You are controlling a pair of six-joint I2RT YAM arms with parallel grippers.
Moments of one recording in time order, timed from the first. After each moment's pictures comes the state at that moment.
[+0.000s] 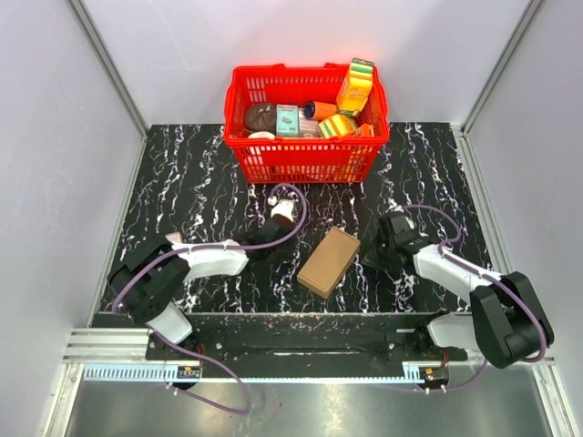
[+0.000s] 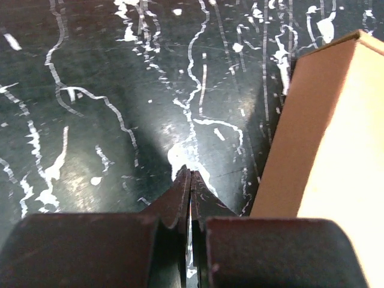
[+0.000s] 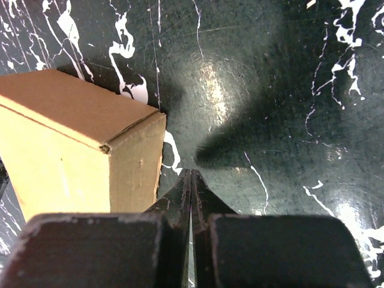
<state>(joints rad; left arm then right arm) -0.84 1.57 0.73 0.08 -0.23 -0.57 0.40 1.25 0.54 -0.29 -0.02 0.86</state>
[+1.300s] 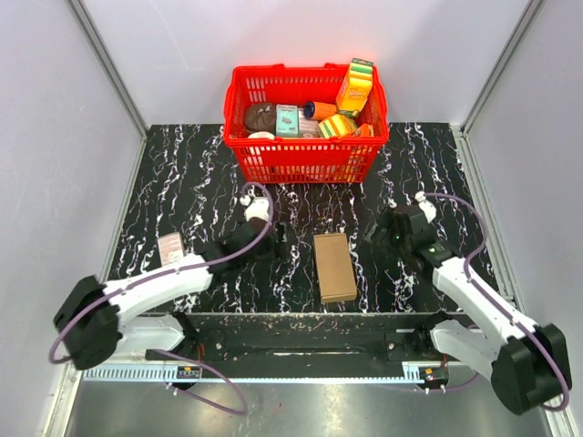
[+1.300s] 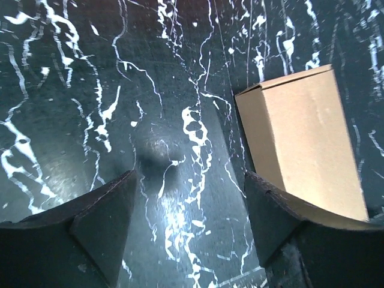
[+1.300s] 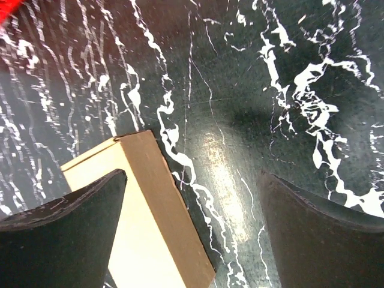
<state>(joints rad) -0.87 1.25 0.69 -0.17 -0.30 -0.66 0.39 1.05 0.61 -0.38 0.18 0.83</state>
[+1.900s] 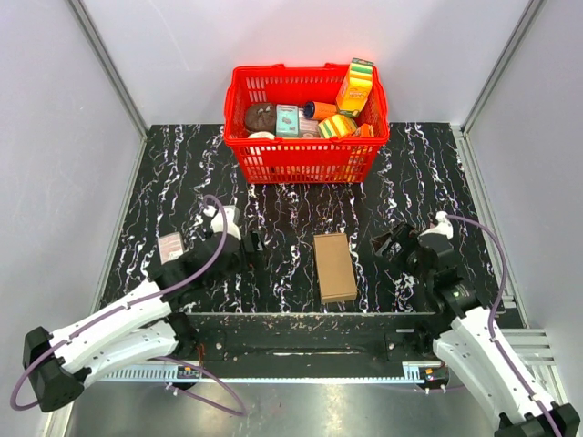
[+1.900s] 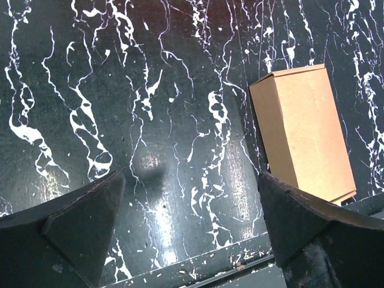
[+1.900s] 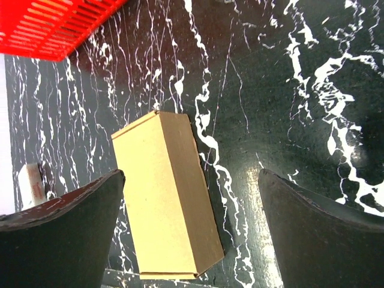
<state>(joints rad) -0.87 0.80 0.63 -0.46 -0.37 -0.69 0.35 0.55 0.43 -0.41 0.07 0.82</state>
